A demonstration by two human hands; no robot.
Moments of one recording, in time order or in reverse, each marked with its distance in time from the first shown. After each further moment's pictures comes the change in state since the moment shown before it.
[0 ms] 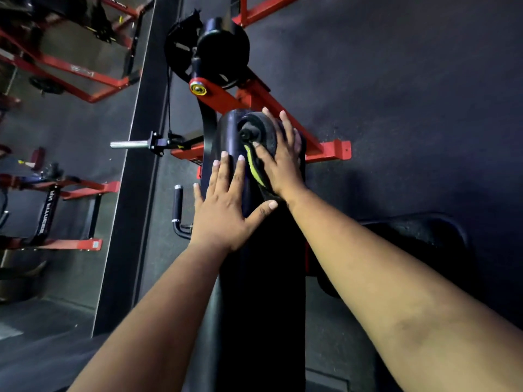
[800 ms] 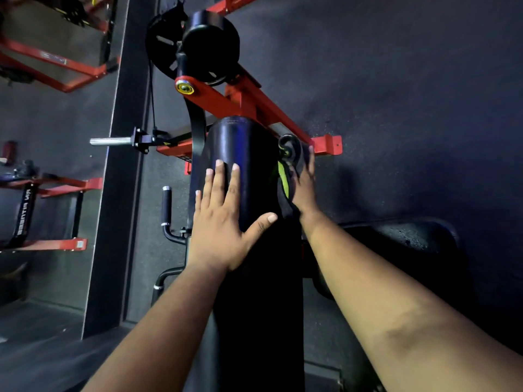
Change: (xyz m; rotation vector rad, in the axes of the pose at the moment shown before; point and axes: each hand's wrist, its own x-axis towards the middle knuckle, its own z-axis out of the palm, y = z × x) left_hand 0.009 -0.005 0.008 -0.107 0.055 0.046; right_hand -0.002 0.092 0.014 0.218 0.021 0.265
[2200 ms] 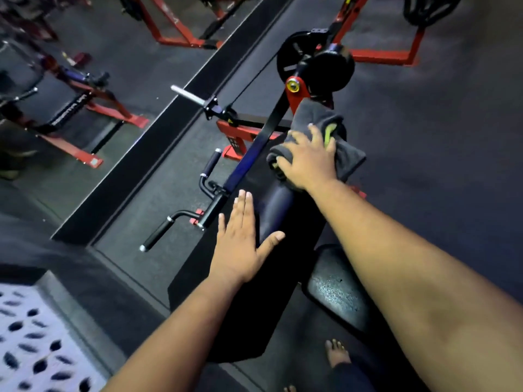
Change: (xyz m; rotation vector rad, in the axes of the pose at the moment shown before) left_hand -0.179 -0.012 0.022 -0.184 0.098 -0.378; right_hand -0.089 -0.168 0.042 -1.184 -0.317 -0.719
